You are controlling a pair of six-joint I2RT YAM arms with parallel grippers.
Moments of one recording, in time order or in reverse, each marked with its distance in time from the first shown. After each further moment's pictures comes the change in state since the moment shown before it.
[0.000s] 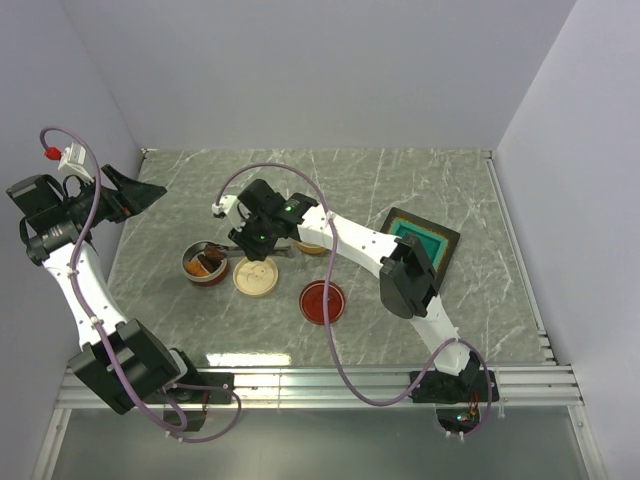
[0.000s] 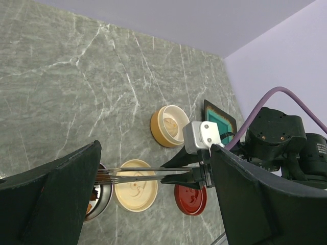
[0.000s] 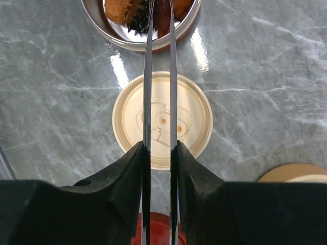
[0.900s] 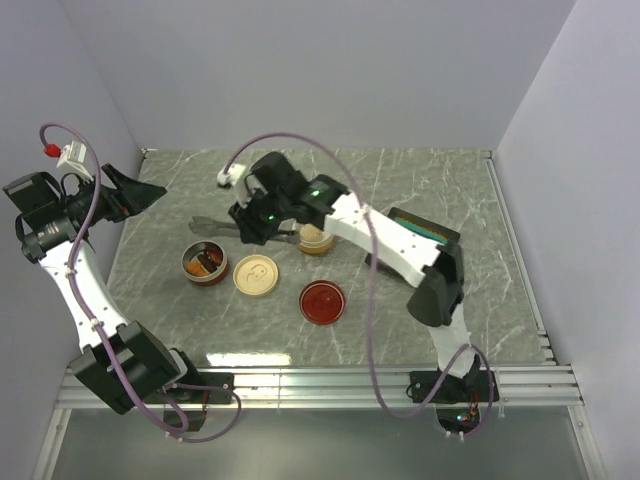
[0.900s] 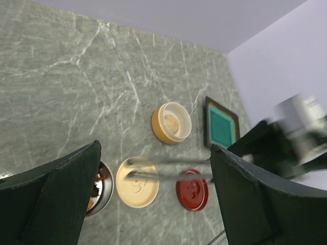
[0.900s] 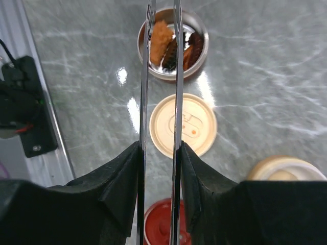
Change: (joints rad) left arm 0.000 0.000 0.047 -0.073 0.000 0.050; right arm 0.008 -0.156 0.050 -0.040 -0.055 0.068
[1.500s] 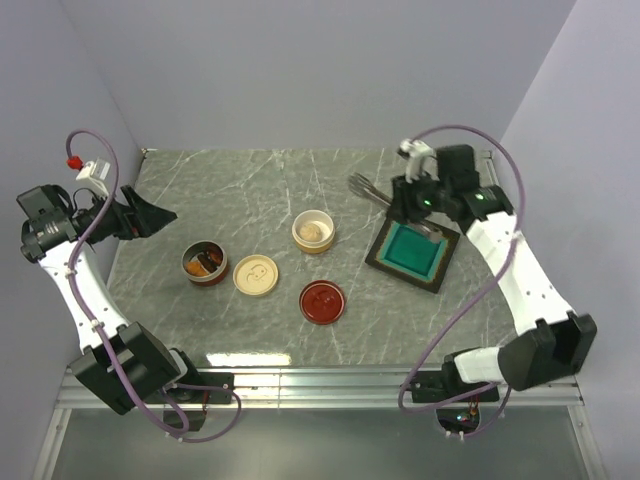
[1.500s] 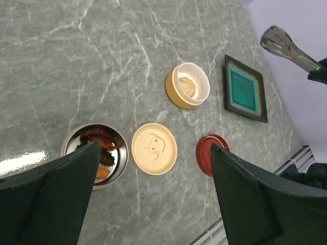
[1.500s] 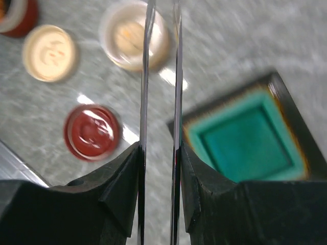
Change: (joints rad) left arm 0.000 -0.003 0.021 -0.374 -0.018 0.441; right arm -0.675 -0.710 -0.716 0.029 -0.105 0.005
